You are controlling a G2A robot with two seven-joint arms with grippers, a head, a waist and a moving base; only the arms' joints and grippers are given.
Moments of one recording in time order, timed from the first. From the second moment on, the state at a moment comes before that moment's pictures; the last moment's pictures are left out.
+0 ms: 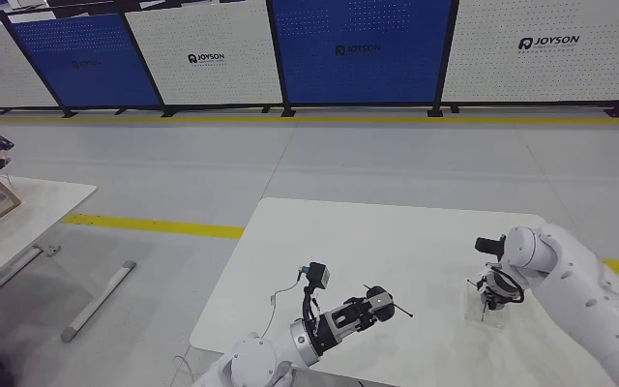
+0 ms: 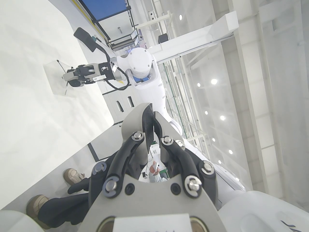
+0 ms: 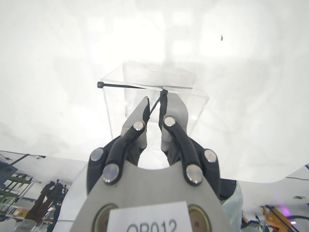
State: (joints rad) left arm 1.63 -1.14 -1.10 -2.01 -0.25 -0.16 -0.36; right arm -0.51 -1.07 0.56 -0.91 -0.47 0.34 1.39
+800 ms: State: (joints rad) left arm 1.63 -1.14 -1.10 -2.01 -0.25 -0.16 -0.36; right arm -0.59 -0.99 0.79 -1.07 -0.52 0.34 1.37
